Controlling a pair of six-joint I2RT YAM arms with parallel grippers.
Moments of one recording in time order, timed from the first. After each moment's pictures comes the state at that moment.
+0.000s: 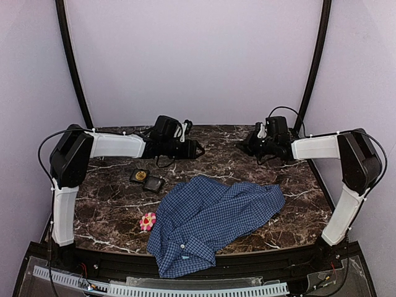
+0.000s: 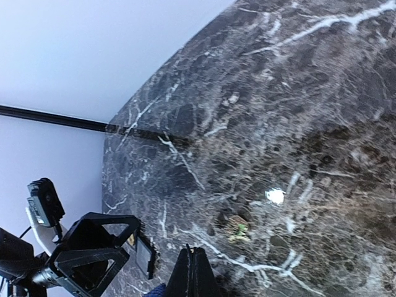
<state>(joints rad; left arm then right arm) -0.66 2.11 1.53 0.02 0.28 -0.43 0.38 1.77 1.08 0.21 -0.37 0.91</state>
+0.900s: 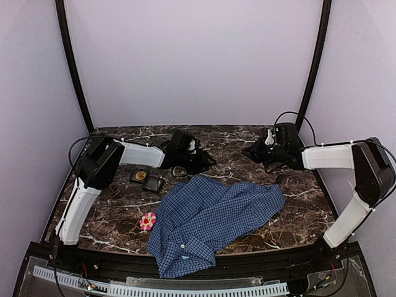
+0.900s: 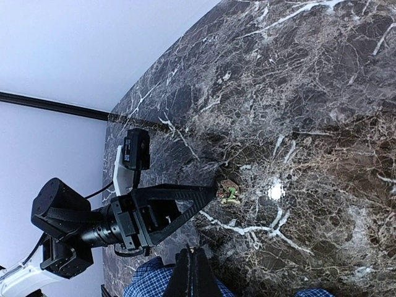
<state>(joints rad) -0.70 2.44 1.77 0.08 0.41 -0.89 0.35 1.61 0.89 0.22 -0.38 0.88</state>
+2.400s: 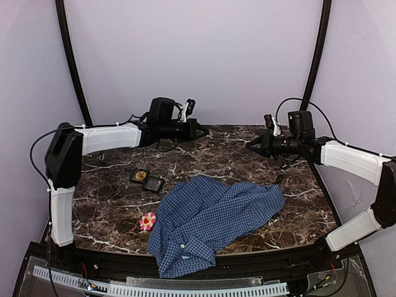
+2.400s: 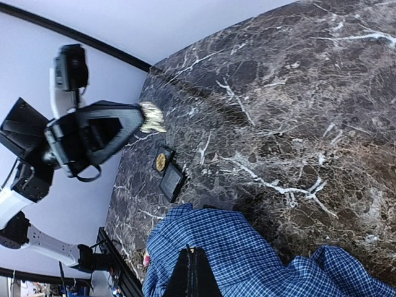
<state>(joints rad) -0.67 2.17 1.71 0.08 0.46 -0.59 0.34 1.37 0.91 -0.03 -0.56 0.67</state>
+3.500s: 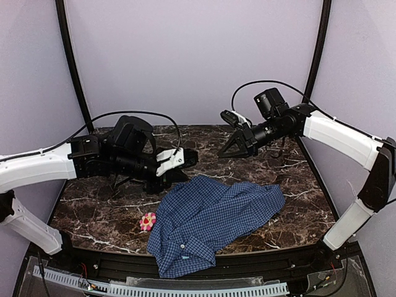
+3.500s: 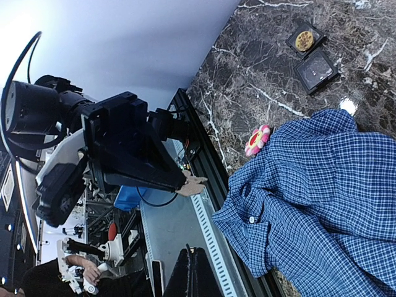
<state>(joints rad) -1.00 1.37 1.20 -0.44 0.17 0.52 0.58 1.55 1.43 -0.70 -1.00 0.34</state>
